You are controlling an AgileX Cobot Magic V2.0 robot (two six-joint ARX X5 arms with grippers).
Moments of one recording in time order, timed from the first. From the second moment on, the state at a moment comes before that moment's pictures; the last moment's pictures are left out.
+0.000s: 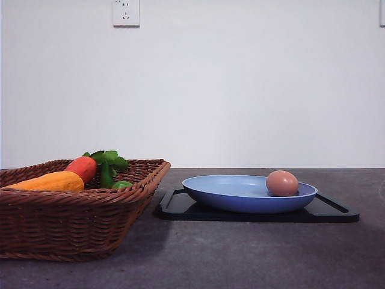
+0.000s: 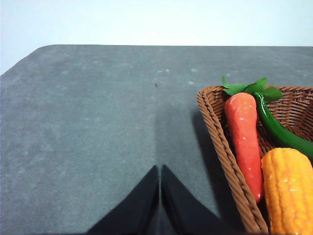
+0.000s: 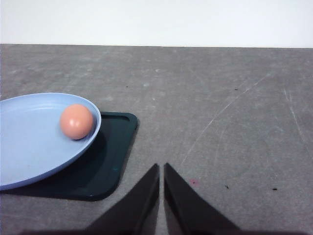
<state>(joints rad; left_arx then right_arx) -0.05 0.01 0.04 -0.20 -0.03 -0.01 0.08 0.01 0.02 -0.17 -0.03 0.06</state>
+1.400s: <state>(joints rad) -0.05 0.01 0.04 -0.20 -0.03 -0.01 0.08 0.01 0.02 -0.17 -0.03 0.06</state>
